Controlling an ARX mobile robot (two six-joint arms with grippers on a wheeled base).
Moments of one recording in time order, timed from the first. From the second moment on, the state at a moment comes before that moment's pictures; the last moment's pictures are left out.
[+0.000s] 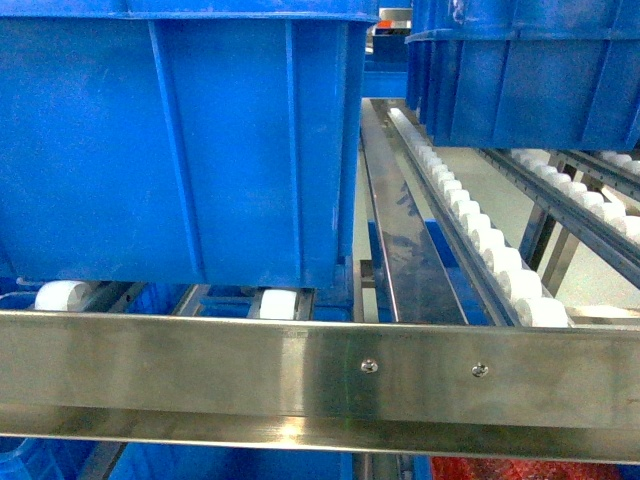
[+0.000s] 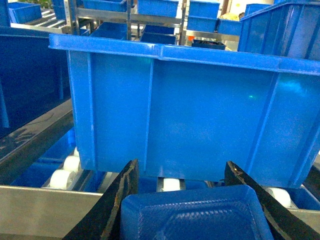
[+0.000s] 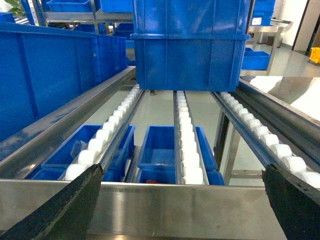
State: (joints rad) left arm -0.46 0.20 0.13 0.07 -0.44 -0.08; right arm 0.00 0.00 0.01 -0.01 0.00 0.00
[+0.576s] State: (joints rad) left arm -0.46 0.20 0.13 0.08 -0.44 -0.08; right arm 0.00 0.00 0.01 -0.01 0.00 0.00
